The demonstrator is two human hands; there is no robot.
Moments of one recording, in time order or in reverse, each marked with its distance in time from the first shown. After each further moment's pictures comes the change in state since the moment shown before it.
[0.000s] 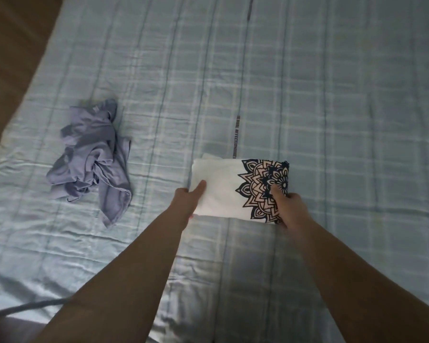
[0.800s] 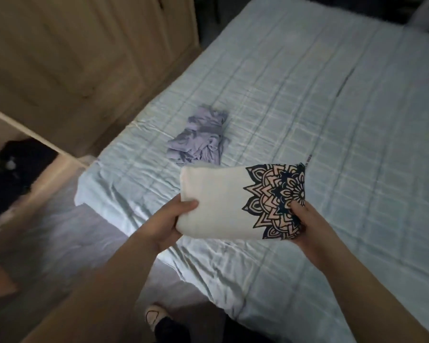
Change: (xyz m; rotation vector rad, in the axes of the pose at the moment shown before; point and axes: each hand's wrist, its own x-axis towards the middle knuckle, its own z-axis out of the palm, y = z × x) left_hand -0.276 -0.113 -0.241 -0.735 -0.384 0.401; right_hand -0.311 -0.054 0.026 0.204 -0.692 -0.382
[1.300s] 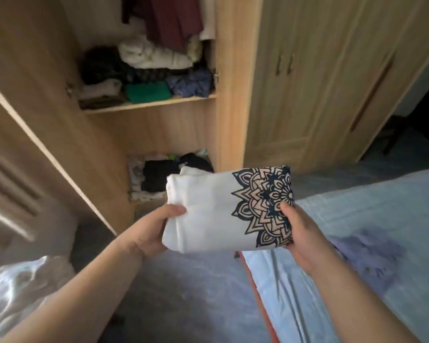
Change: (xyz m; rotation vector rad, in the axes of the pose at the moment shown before) left_hand -0.435 0.113 -0.307 -0.283 0.427 0.474; right_hand -0.099 0.024 0.551 -0.380 -0.563 -0.146
